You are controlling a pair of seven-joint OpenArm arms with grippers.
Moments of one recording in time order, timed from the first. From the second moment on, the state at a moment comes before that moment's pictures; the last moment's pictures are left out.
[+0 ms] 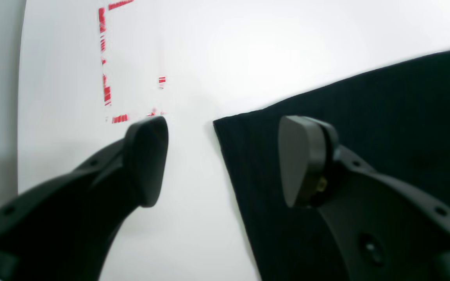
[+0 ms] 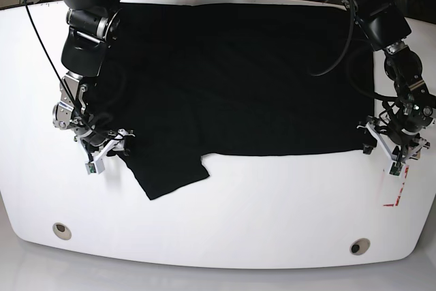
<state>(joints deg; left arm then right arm) -15.1 -13.8 -28.4 83.4 3.0 -42.0 46.2 24.8 12.6 23.9 44.9 3.7 40.1 -30.0</state>
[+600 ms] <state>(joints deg) -15.2 -14.0 -28.5 82.2 3.0 -42.0 46.2 24.1 10.7 23.9 45.1 3.7 40.1 -28.8</state>
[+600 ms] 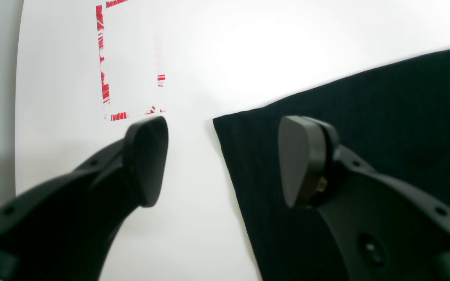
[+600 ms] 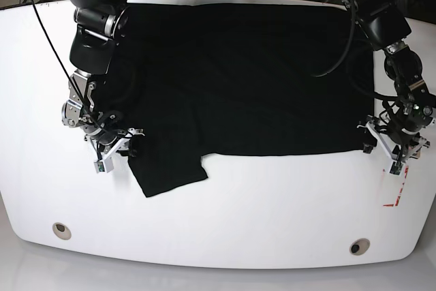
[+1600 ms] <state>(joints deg) -26.2 -18.5 -28.2 49.5 3.0 -39.0 38.8 23.9 10.5 23.9 44.8 3.7 40.1 -27.9</state>
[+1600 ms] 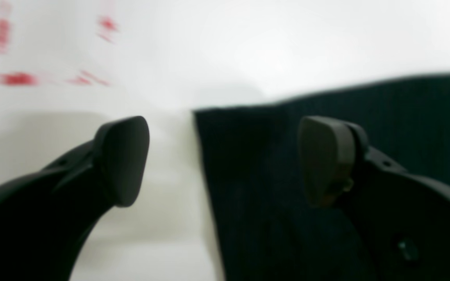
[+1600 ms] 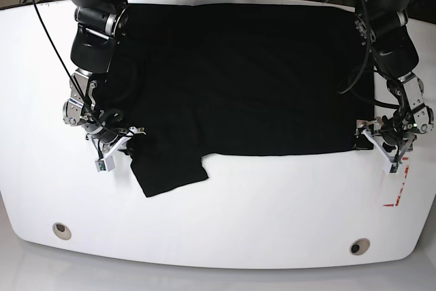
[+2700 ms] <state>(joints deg) -27.2 -17.6 -23.9 43.2 1.8 -38.6 32.6 23.8 10.5 23.9 44.8 3.9 40.1 -27.9</state>
